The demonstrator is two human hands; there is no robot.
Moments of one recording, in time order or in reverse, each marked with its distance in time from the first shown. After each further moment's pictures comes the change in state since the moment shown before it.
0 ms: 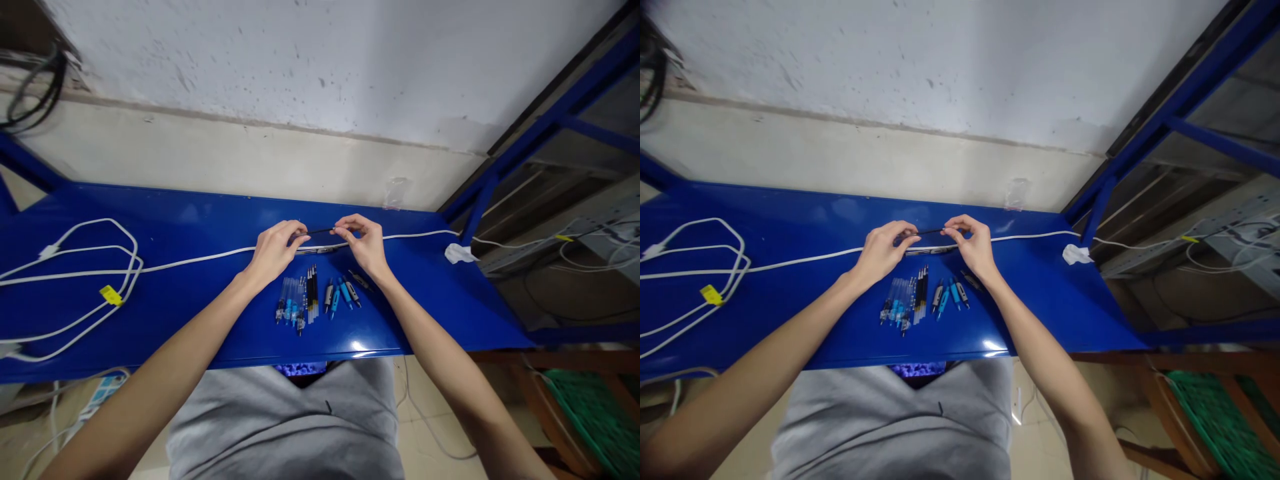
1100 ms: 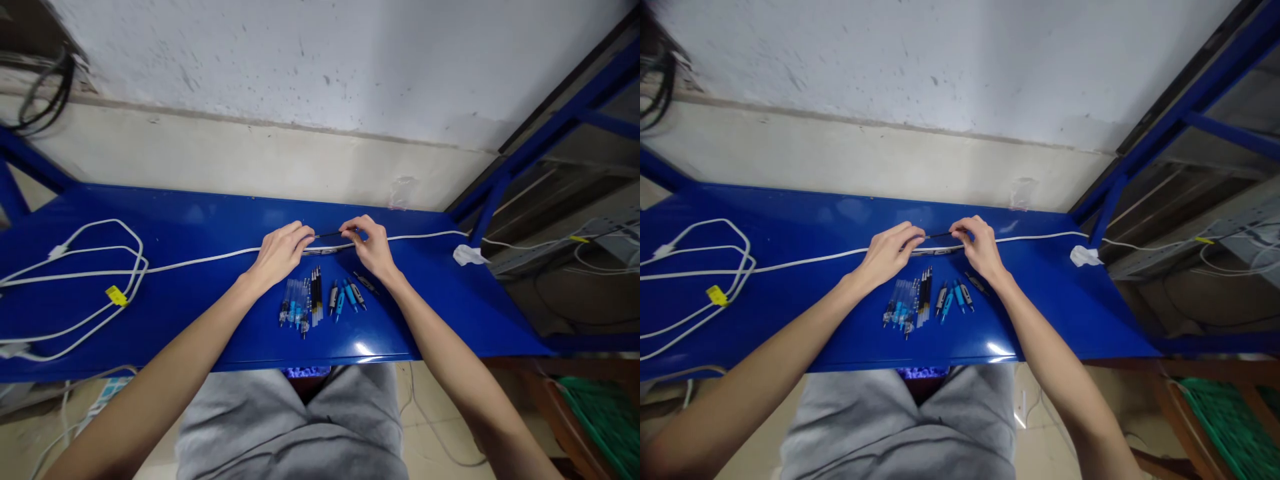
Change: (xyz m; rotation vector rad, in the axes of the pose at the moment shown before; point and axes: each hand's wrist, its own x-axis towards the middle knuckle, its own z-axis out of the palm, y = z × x) left_hand -0.001 0.008 -0.008 0.159 -0.134 0.064; right_hand 0.002 0.009 -0.013 -0.377 -0.106 -0.227
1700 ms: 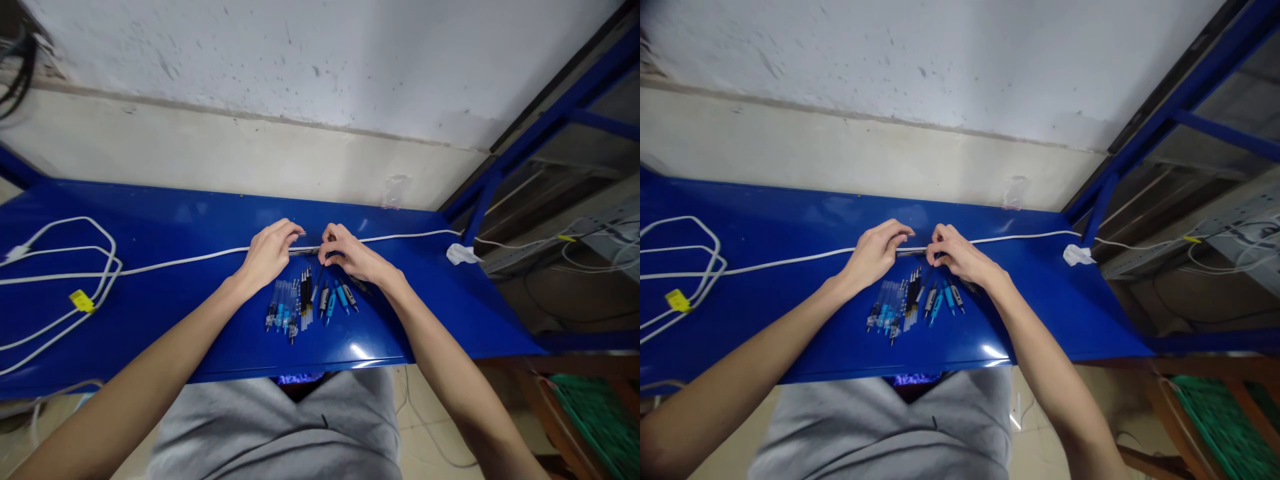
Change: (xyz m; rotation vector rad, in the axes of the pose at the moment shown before) left_hand 0.001 -0.001 0.007 -0.152 0.039 -0.079; right_hand 0.001 -0.012 -0.010 -0.045 -0.623 -0.197
